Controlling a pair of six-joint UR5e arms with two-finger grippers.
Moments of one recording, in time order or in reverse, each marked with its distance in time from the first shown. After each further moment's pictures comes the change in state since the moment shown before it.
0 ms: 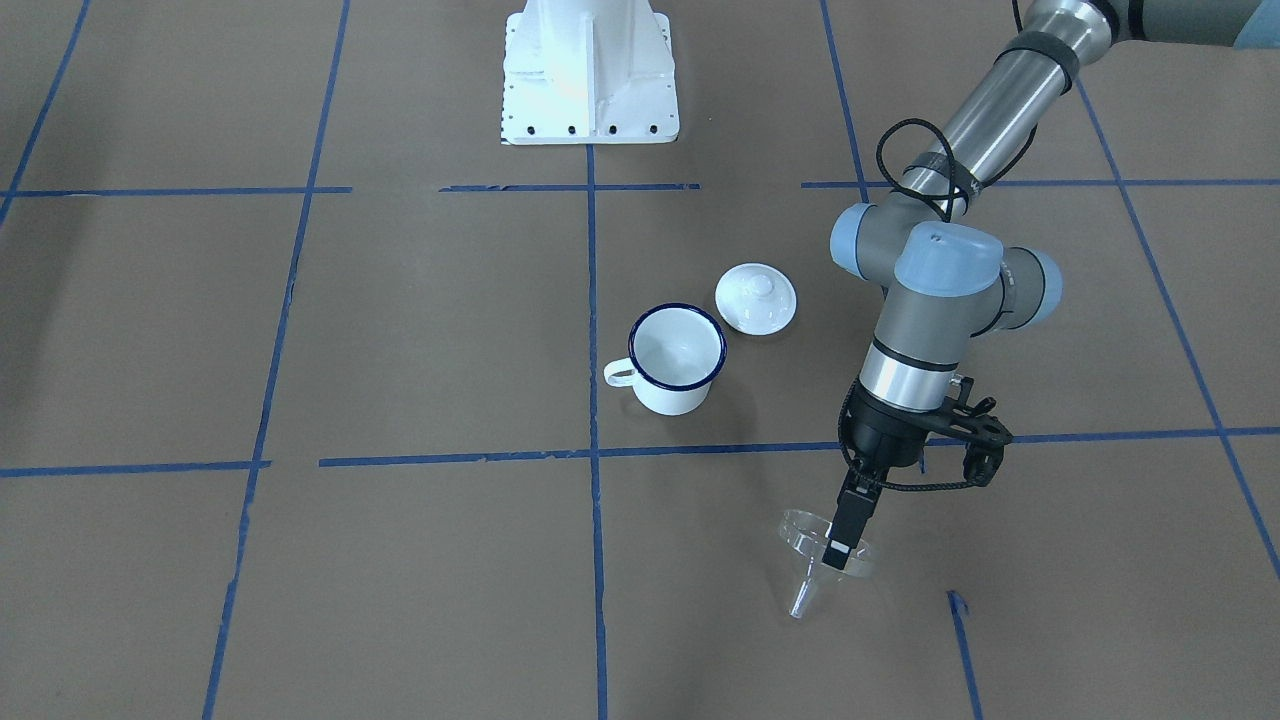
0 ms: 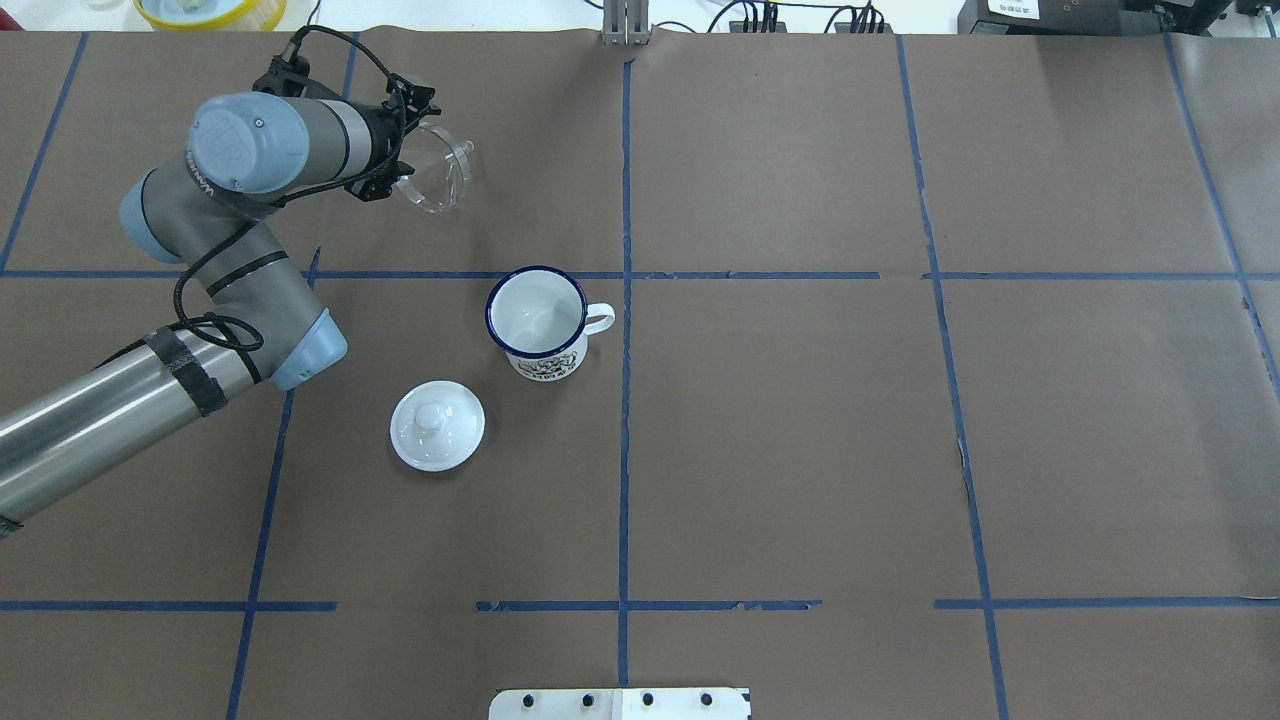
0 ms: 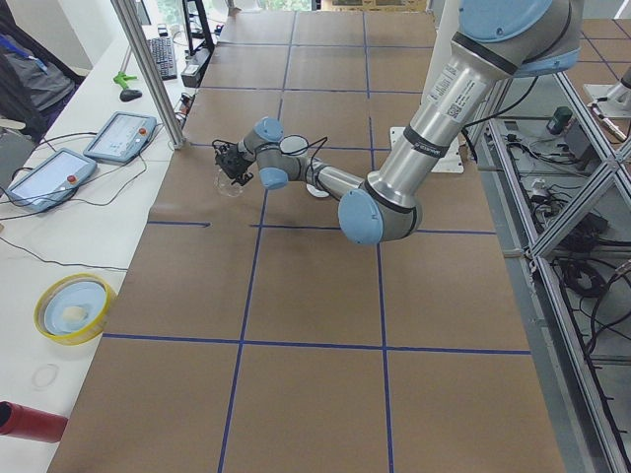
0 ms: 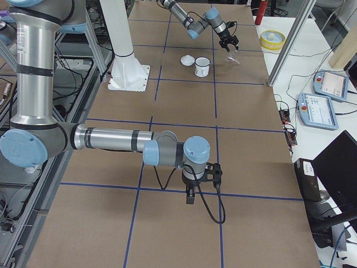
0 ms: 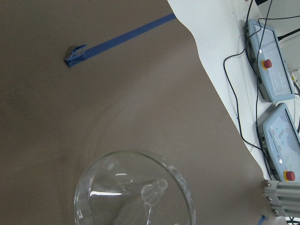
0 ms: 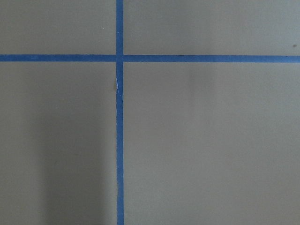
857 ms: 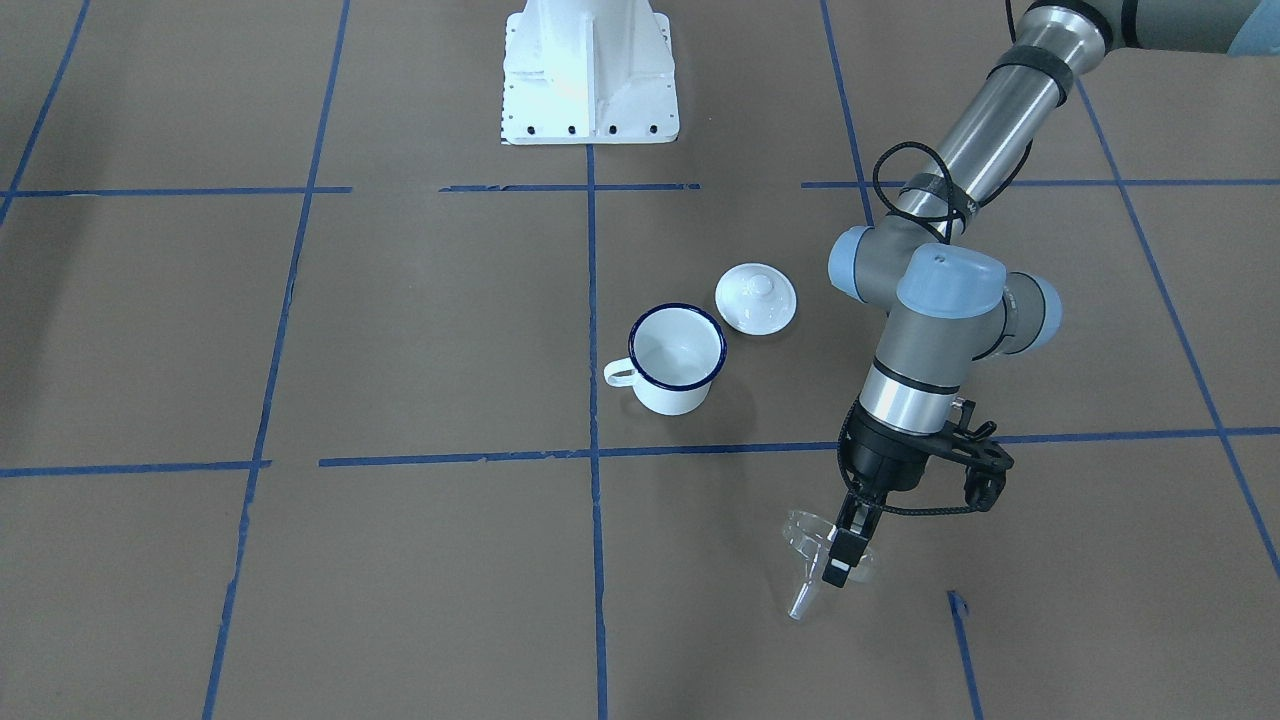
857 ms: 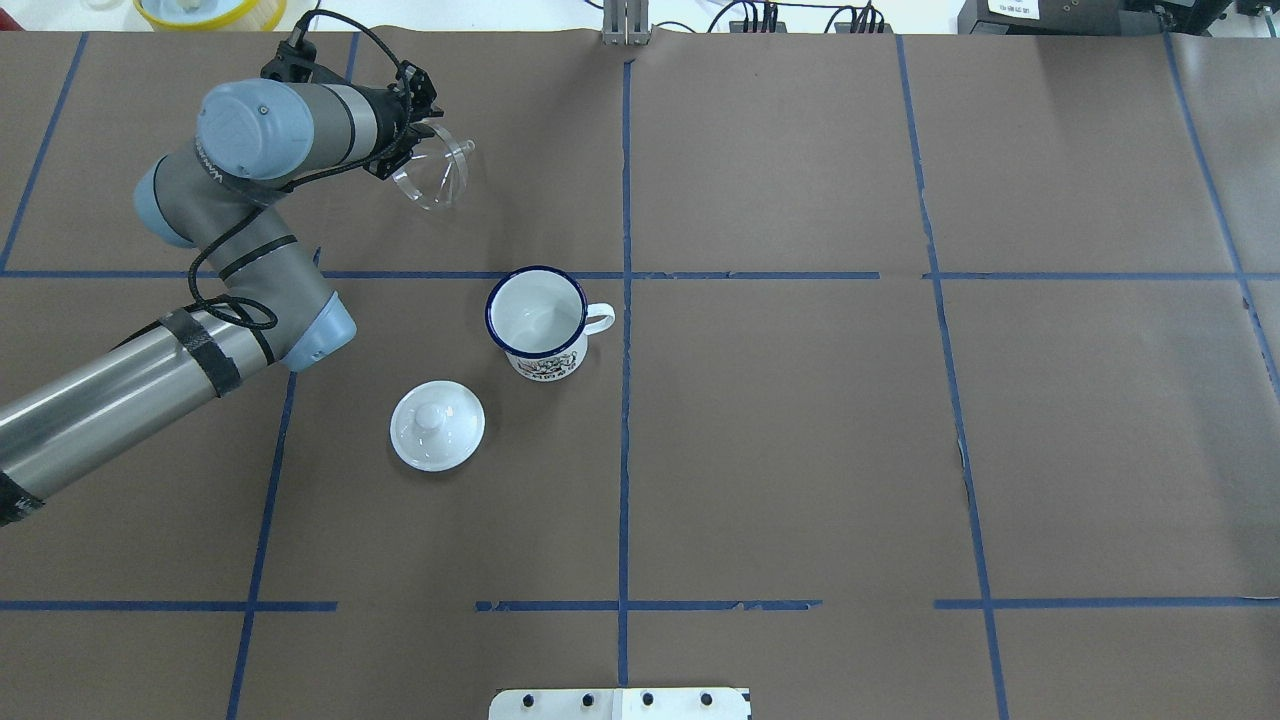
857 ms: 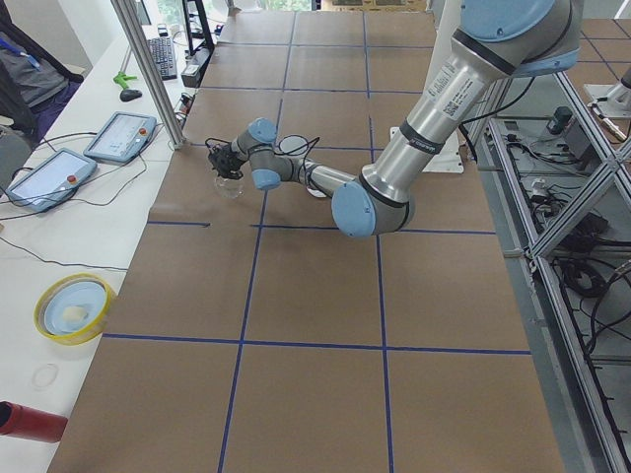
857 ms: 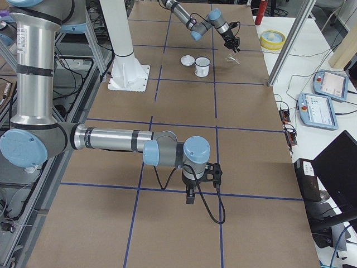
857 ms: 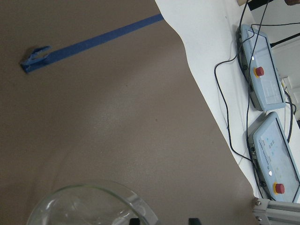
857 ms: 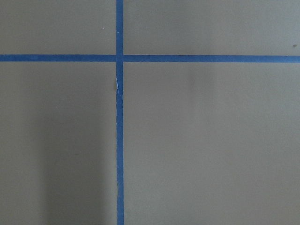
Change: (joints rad) left arm -0.011 -0.045 0.080 -0.084 0.001 0.001; right arm 0.000 0.000 0.000 0.000 0.000 0.000
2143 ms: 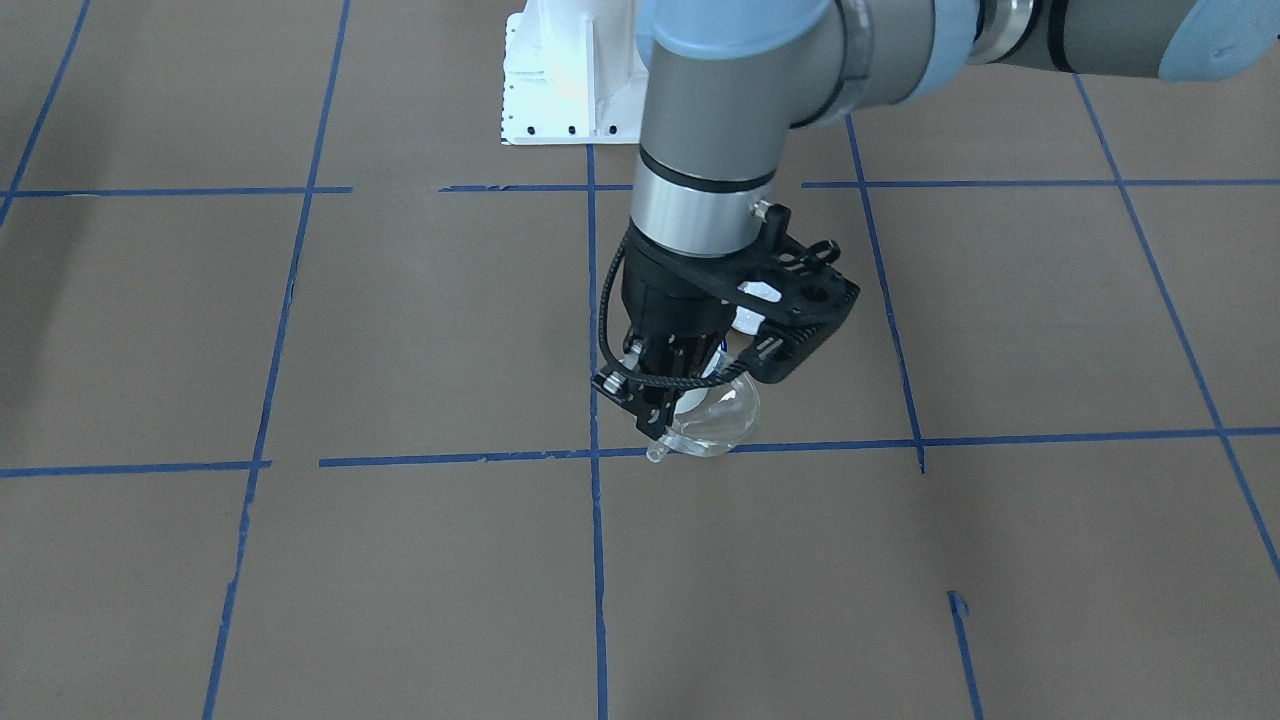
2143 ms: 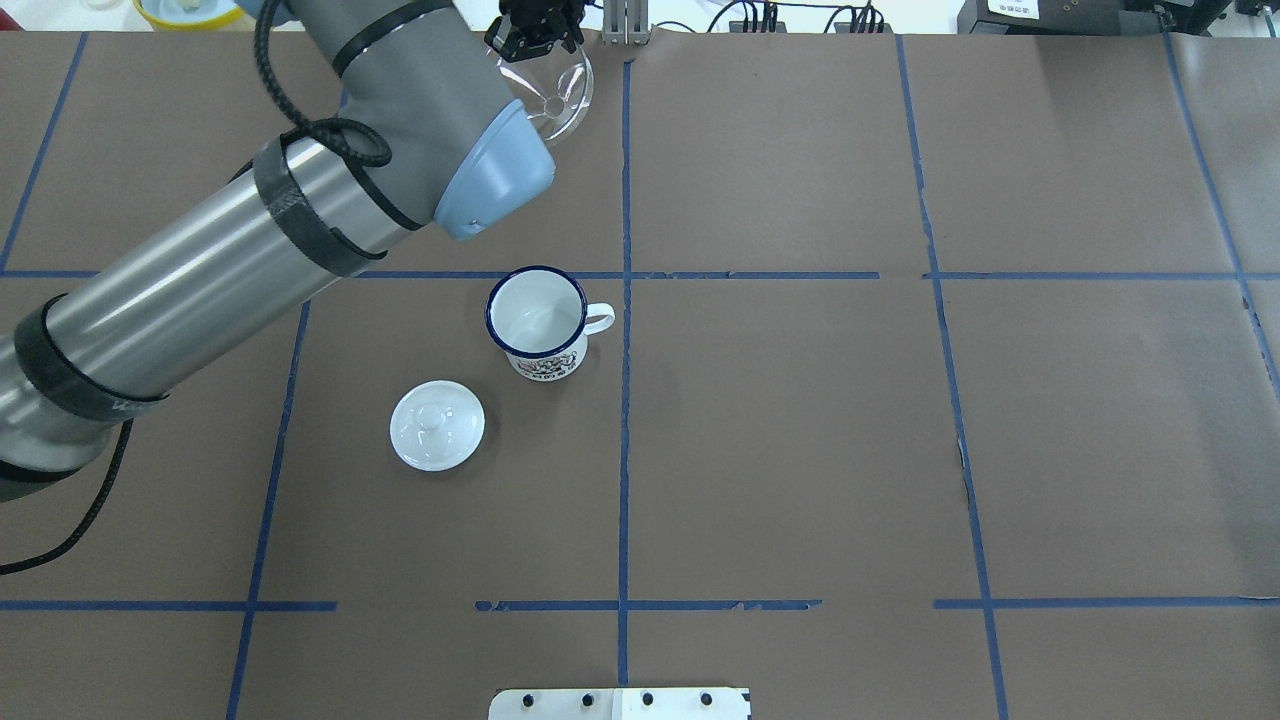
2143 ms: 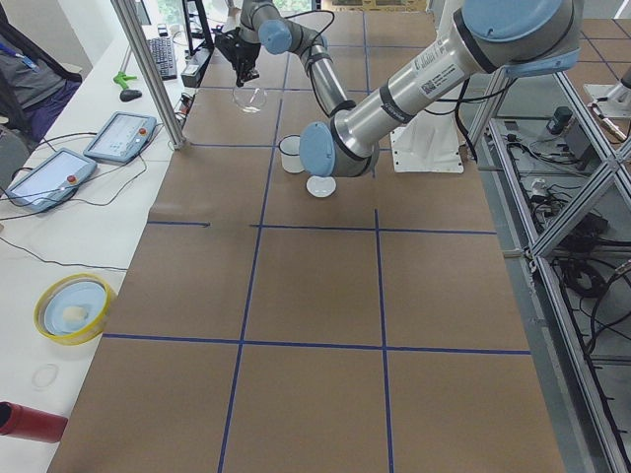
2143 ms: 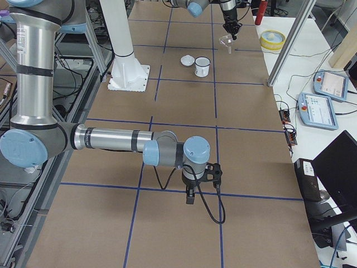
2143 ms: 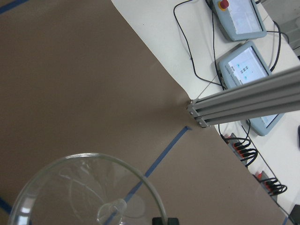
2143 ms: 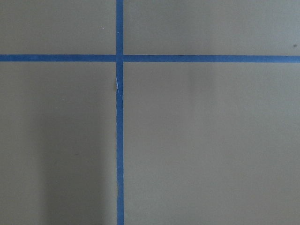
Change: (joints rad) left arm -0.028 -0.434 -0.345 1.143 -0.284 0.277; right arm 0.000 0.000 0.000 0.000 0.000 0.000
